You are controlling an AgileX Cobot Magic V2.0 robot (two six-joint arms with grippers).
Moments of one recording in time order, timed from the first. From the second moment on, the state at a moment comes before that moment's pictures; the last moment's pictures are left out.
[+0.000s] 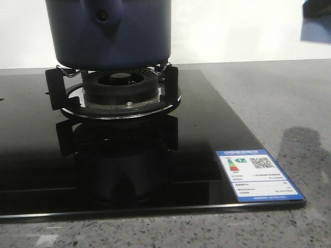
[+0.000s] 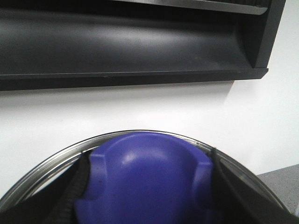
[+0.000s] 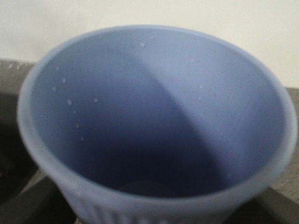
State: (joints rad) left arm -0.30 1.04 -1.10 -0.59 0.10 0.49; right arm -0.21 1.41 -0.83 -1.31 -0.53 1.15
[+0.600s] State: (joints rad) left arm -0.30 1.04 -1.10 -0.59 0.10 0.49; right arm -0.21 1.66 -0.83 -1.09 -0.66 0.79
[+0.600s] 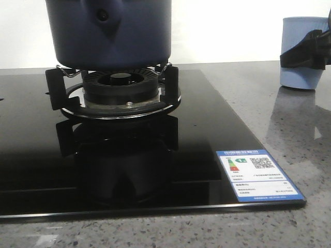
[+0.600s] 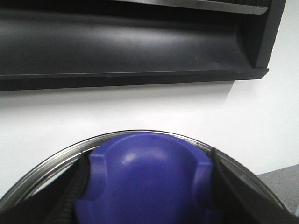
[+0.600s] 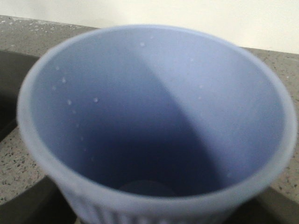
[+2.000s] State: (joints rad) left arm -0.30 1.04 -1.10 -0.59 0.10 0.49; right arm -0.21 1.41 -0.82 -1.72 -0.54 1.46
